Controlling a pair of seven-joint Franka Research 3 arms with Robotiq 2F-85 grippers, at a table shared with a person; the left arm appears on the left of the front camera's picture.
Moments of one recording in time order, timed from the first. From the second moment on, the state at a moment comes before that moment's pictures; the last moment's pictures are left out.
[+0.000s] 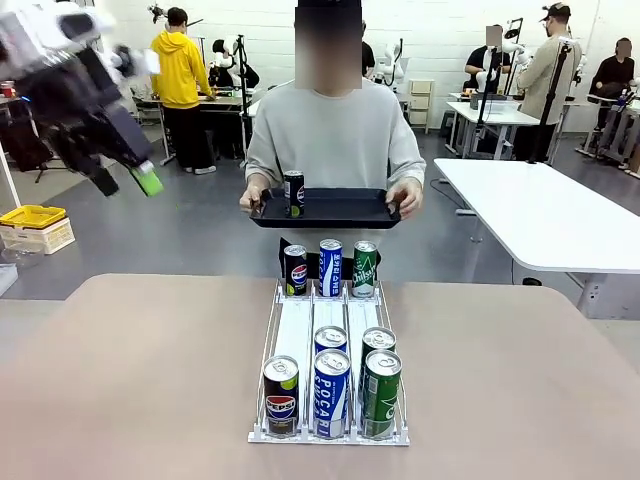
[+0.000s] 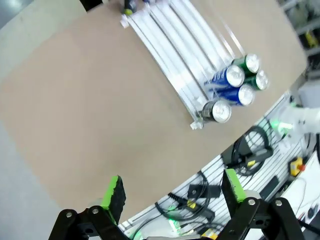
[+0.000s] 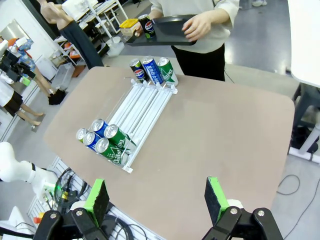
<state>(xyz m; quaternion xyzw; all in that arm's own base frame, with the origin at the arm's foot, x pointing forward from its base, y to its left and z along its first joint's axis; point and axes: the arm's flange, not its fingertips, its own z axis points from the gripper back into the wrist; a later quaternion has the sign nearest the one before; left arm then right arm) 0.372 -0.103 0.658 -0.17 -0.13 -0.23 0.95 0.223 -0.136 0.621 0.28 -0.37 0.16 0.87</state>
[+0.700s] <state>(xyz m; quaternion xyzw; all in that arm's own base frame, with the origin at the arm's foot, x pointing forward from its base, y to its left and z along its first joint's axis) 0.318 0.040 0.685 -0.19 -0.26 -0.24 0.92 0.223 -0.136 0.621 0.28 -0.37 0.16 0.87</state>
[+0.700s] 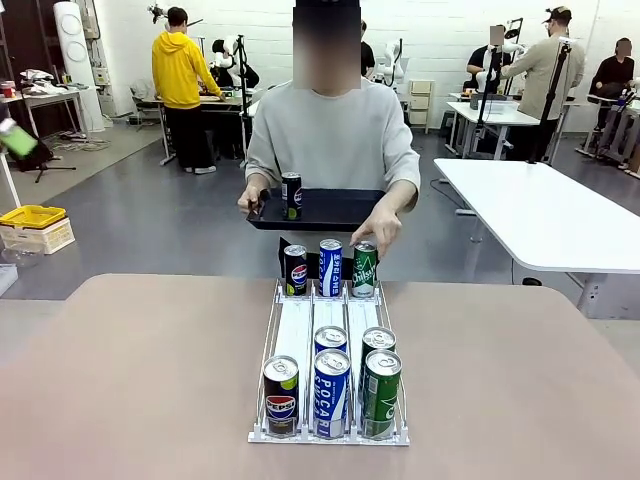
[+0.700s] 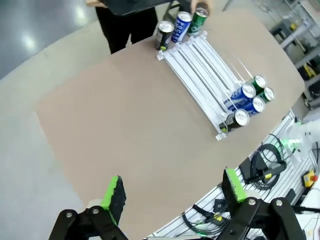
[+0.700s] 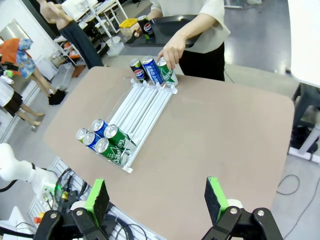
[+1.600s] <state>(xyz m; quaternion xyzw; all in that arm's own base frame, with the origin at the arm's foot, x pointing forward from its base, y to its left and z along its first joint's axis) 0.290 0.068 0.613 -0.28 -0.23 -0.24 0.90 0.223 -0.136 0.621 0.27 -0.37 0.16 0.87</state>
